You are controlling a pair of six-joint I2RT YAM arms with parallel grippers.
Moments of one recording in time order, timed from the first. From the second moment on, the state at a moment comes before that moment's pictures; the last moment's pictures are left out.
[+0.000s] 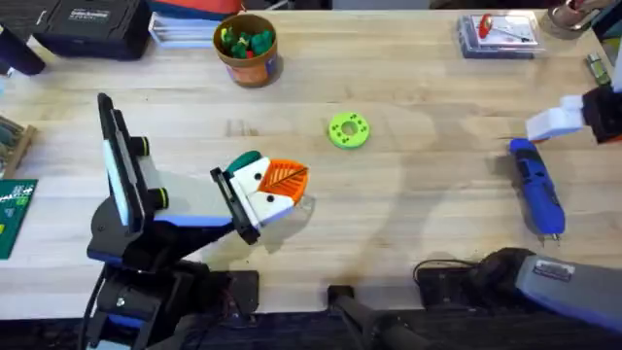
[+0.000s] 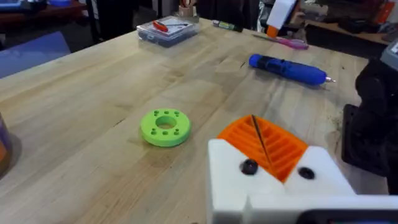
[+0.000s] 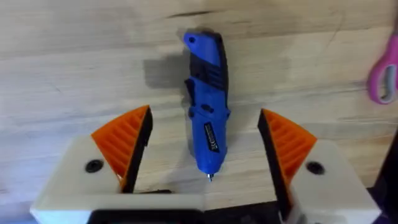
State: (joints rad) left arm -0.19 0.01 0.01 -0.09 0.87 -0.04; right arm -0.54 1.38 1.21 -1.18 0.05 -0.47
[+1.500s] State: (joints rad) left arm -0.19 0.01 0.01 -0.09 0.87 -0.04; right arm -0.61 1.77 1.15 -1.03 0.04 -0.55
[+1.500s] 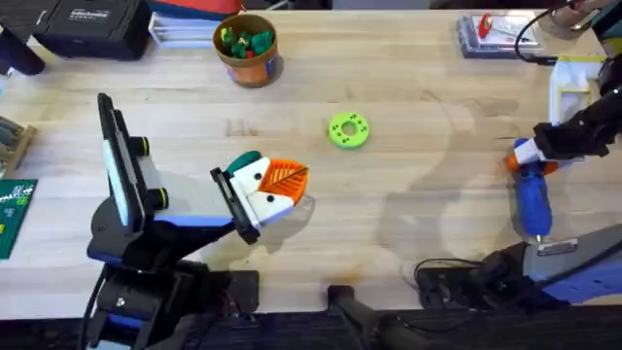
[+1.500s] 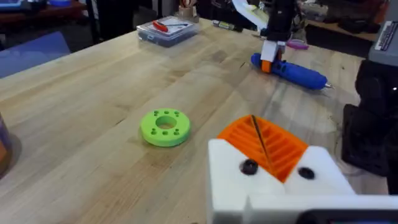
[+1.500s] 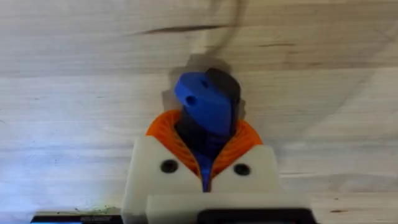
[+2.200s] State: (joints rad) left arm -0.19 0.01 0.01 -0.09 0.87 -0.04; right arm -0.61 1.73 1.14 -1.03 0.03 -0.52
